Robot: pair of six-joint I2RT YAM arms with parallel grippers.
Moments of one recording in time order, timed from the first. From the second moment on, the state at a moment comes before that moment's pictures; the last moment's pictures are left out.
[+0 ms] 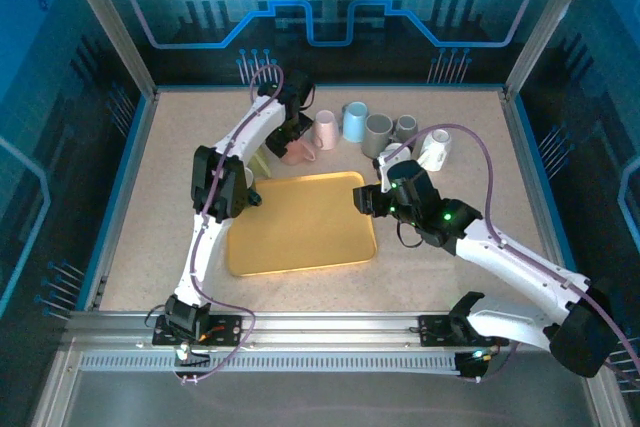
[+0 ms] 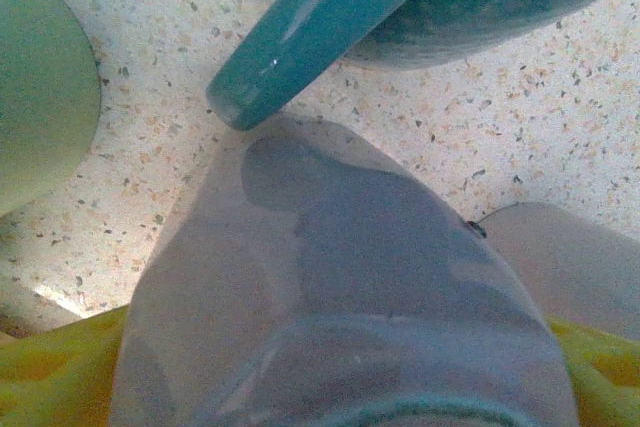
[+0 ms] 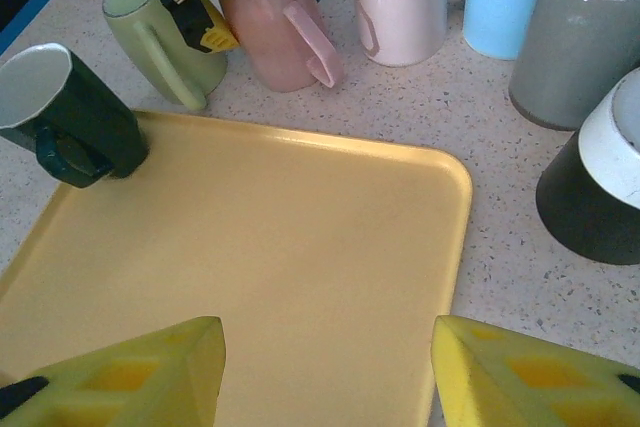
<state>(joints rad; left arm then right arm) -0.34 2.43 2.31 -1.18 -0.12 -1.27 0.70 1.09 0.84 -0.37 0.11 0.37</state>
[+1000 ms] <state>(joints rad) -0.39 1.65 1.69 -0.81 0.04 -1.06 0.70 0.97 0.96 -0.46 0.02 0.37</state>
